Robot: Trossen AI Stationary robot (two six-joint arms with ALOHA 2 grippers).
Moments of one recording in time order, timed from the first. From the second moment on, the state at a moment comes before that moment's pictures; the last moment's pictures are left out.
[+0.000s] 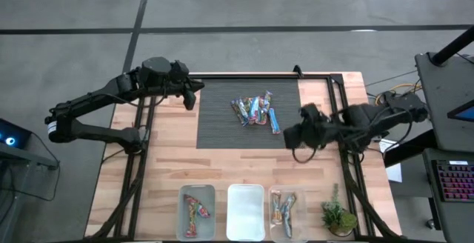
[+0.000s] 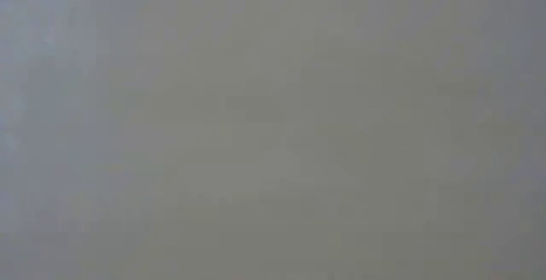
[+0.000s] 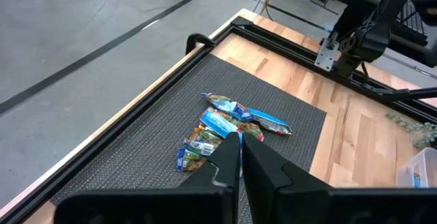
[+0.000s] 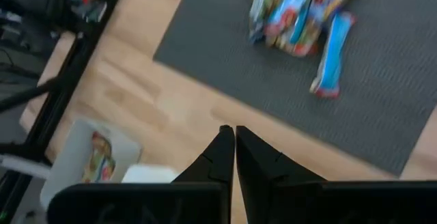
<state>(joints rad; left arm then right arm) 0.40 1.02 1.16 -0.58 -0.02 -0.20 0.33 1.28 1.40 -1.13 0.47 1.39</state>
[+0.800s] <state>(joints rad) 0.40 1.08 1.18 -0.53 0.03 -0.19 0.13 1.23 1.40 -1.13 0.43 1.09</state>
